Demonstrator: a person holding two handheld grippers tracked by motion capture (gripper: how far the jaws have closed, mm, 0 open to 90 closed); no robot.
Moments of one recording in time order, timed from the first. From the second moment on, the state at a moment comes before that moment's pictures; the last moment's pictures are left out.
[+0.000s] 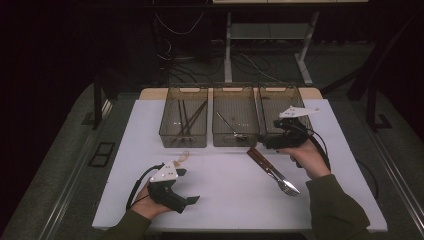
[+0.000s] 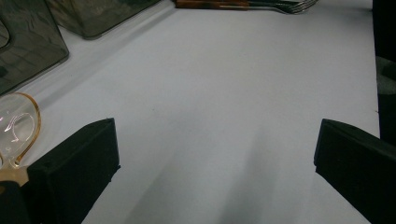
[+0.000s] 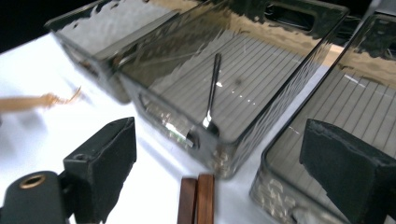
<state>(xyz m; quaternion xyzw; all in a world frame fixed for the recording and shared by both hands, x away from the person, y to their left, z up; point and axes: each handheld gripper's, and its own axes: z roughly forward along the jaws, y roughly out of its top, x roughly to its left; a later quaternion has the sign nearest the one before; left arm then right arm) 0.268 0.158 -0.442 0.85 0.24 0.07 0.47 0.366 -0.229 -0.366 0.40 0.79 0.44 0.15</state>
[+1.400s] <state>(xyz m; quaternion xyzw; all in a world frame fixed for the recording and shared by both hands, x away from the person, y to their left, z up) 0.268 0.156 -0.440 0.85 0.25 0.08 0.45 0.256 -0.291 -0.440 0.38 0.79 0.45 0.15</state>
